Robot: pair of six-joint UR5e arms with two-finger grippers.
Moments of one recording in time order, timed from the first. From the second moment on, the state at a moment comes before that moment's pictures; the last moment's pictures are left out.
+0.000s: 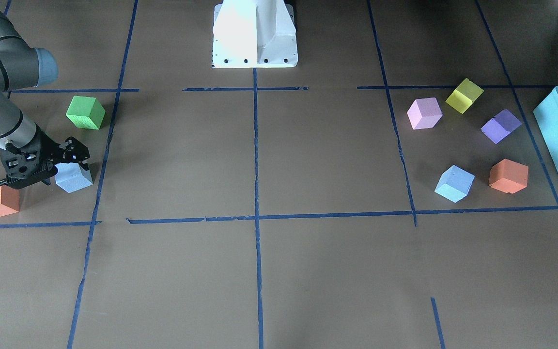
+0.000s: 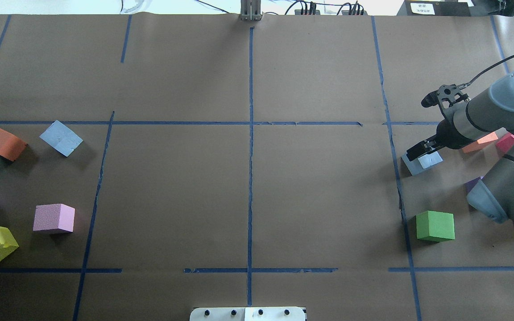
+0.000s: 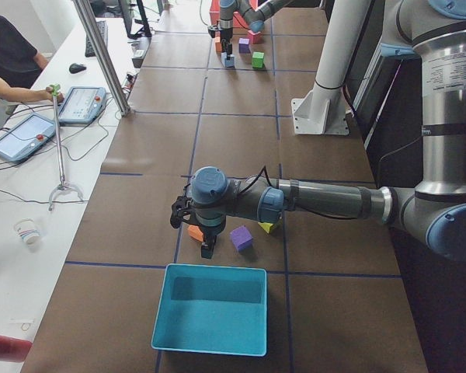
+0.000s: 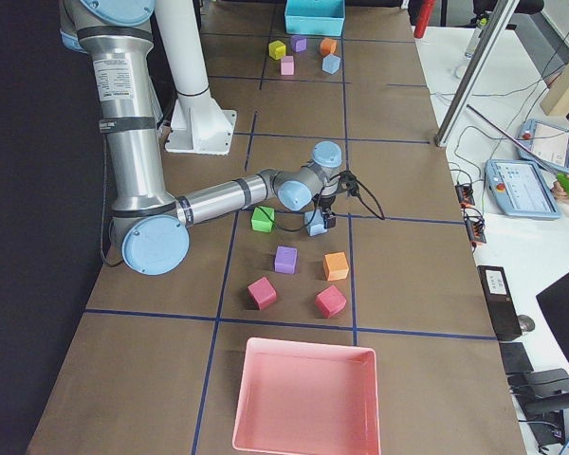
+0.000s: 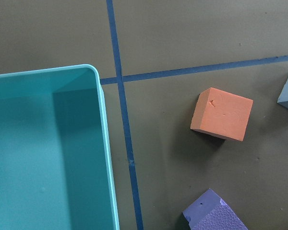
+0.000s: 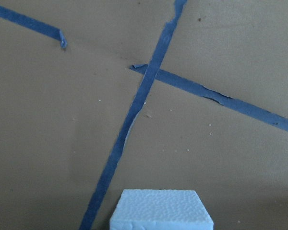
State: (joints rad) left arm -1.51 -1.44 -1.77 -1.65 -2.41 -0.01; right arm 0.87 -1.45 1.68 -1.16 2.12 0.52
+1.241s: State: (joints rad) left arm -1.52 -1.44 -1.78 -1.65 -2.44 -0.01; right arm 0.77 -1.17 1.78 -1.45 2.12 0.84
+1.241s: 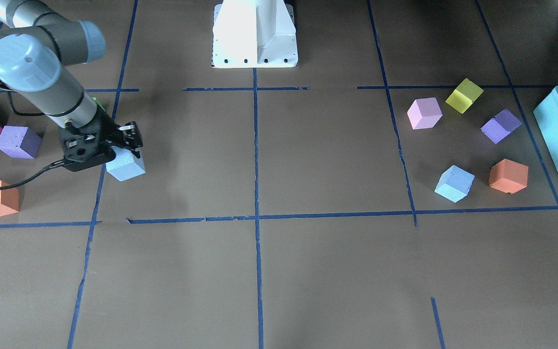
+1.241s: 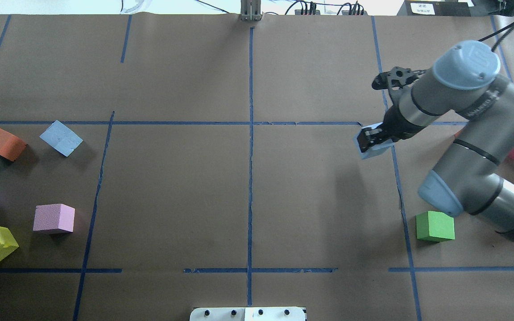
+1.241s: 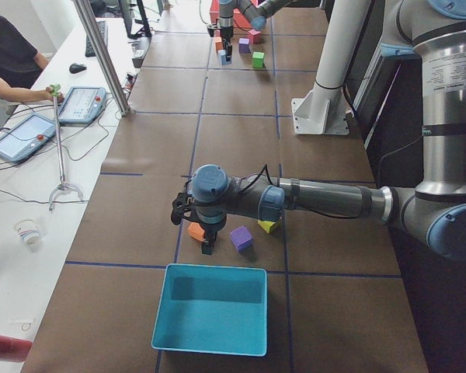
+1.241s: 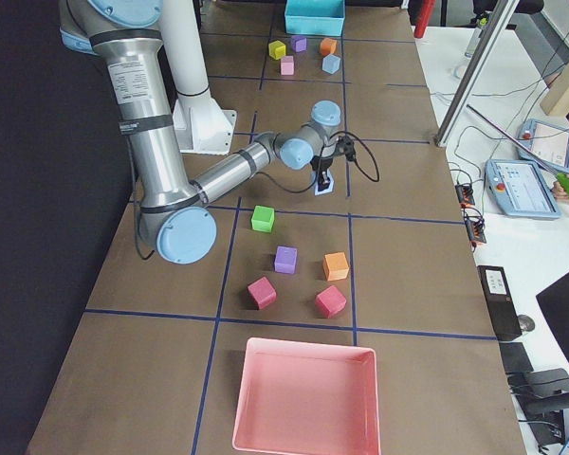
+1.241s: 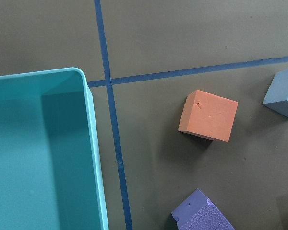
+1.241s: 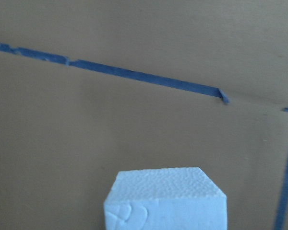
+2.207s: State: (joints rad) left arm -1.52 -1.44 -1.78 -1.65 -2.44 -0.01; right arm 0.57 -0.64 1.31 -1.47 1.94 1.27
